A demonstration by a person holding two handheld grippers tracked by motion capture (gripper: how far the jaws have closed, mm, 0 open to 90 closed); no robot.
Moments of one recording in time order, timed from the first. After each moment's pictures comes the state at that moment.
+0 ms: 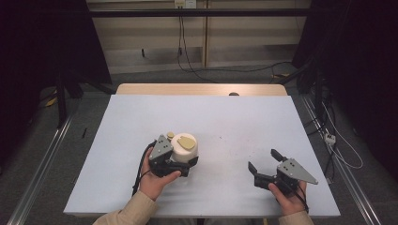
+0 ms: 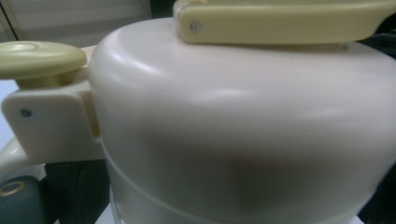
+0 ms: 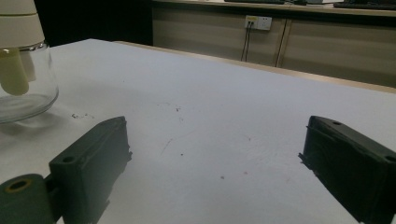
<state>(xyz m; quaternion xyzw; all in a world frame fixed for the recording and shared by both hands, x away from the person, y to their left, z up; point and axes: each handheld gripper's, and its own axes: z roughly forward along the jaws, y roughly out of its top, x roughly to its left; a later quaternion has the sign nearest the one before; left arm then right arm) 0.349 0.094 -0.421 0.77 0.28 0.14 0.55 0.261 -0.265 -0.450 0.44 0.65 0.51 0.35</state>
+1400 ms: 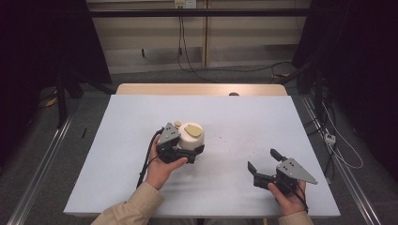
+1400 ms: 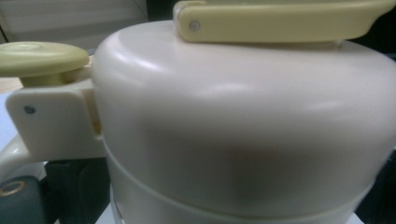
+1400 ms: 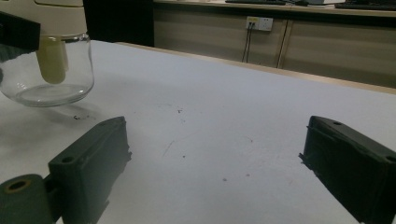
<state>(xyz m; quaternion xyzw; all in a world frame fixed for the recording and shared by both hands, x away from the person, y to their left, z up) 0.382 0.074 -0.413 0.77 0.28 0.13 0.56 0.262 -0.264 -0.449 0.44 0.65 0.51 0.35</state>
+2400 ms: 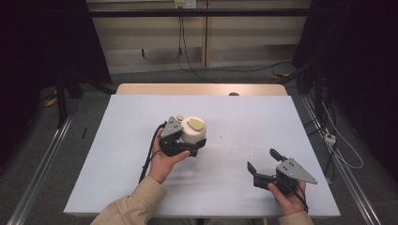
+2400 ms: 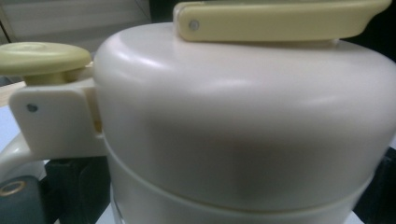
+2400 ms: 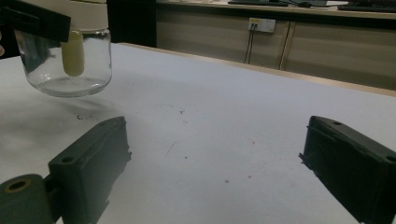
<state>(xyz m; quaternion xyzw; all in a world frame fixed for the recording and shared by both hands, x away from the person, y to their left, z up) 0.400 0.065 -0.410 0.77 0.28 0.14 0.55 0.262 -0.264 -0.448 0.43 0.65 0.51 0.35</state>
